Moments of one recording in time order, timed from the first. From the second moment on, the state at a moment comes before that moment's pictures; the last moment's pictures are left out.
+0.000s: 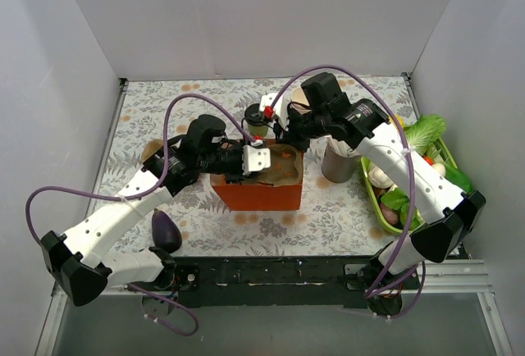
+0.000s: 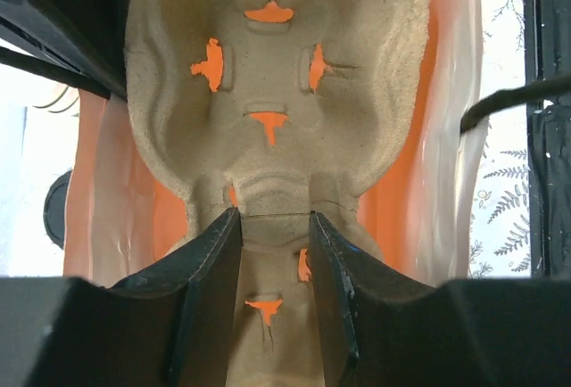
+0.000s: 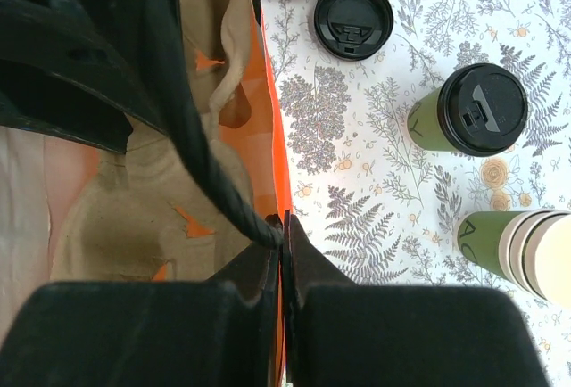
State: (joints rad) left arm -0.74 1.18 1.19 -0.61 0.49 0.73; right arm 0.72 1.50 1.66 -0.92 -0.48 -0.60
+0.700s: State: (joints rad) left arm -0.74 1.25 1.27 -0.83 0.43 0.89; right arm 0.72 1.53 1.64 -0.88 -0.43 -0.53
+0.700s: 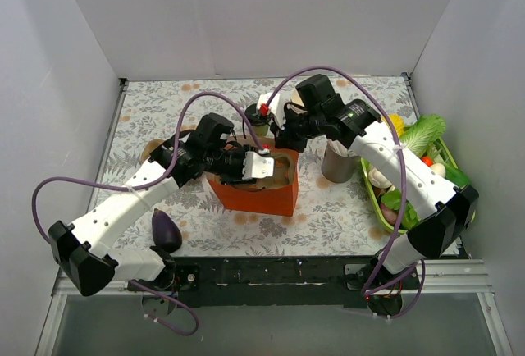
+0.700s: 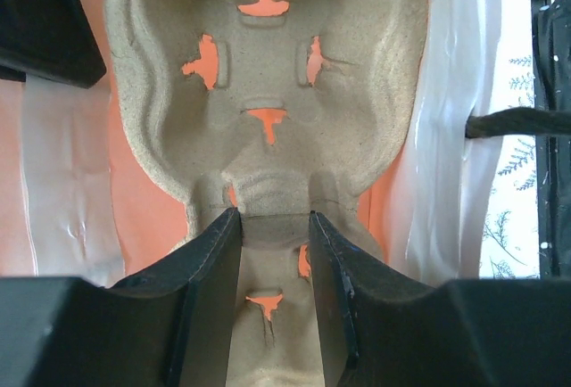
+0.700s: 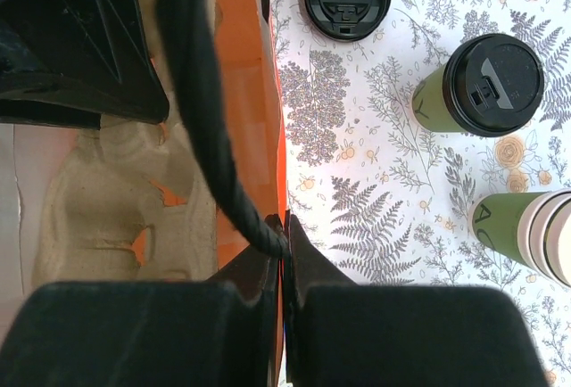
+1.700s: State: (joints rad) left arm -0.76 1.45 1.45 -1.08 0.47 1.09; right arm 0.73 1.46 1.55 -0.91 -0.51 -0.50
